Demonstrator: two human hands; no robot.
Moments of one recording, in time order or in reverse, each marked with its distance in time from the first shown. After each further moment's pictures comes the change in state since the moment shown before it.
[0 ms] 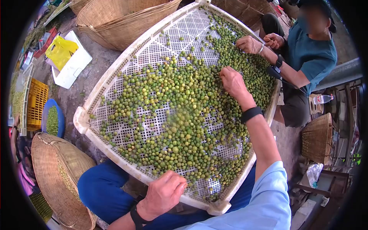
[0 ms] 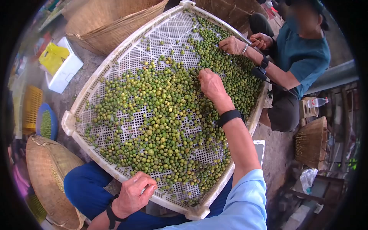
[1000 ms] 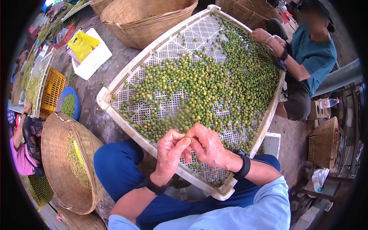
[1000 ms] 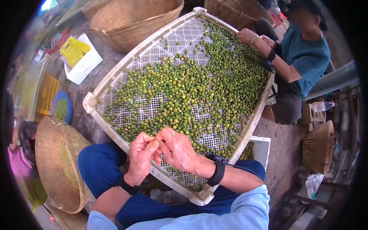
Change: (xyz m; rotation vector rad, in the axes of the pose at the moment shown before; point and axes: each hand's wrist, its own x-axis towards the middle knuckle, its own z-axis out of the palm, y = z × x) left_hand 0.006 -0.010 0.019 -0.994 0.271 -0.140; right_hand -0.122 -0.231 -0.064 0.814 -0.172 -0.066
